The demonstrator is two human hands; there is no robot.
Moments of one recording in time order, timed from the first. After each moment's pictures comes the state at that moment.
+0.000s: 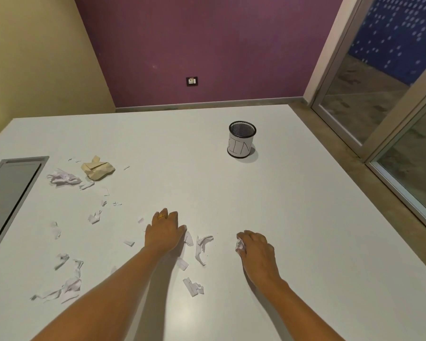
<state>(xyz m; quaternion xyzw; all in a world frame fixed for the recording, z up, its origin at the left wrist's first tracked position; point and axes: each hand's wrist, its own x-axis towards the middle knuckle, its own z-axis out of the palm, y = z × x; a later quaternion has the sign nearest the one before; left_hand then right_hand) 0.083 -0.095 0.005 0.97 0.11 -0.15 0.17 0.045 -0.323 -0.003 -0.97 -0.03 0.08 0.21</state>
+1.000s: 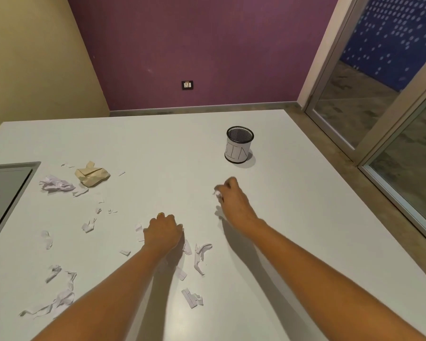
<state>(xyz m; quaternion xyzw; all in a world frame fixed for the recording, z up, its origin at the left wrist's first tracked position) 0.101 -0.098 0.011 0.98 0.11 -0.13 0.11 0.145 -0.272 0.065 -0.96 -0.13 0.02 0.26</state>
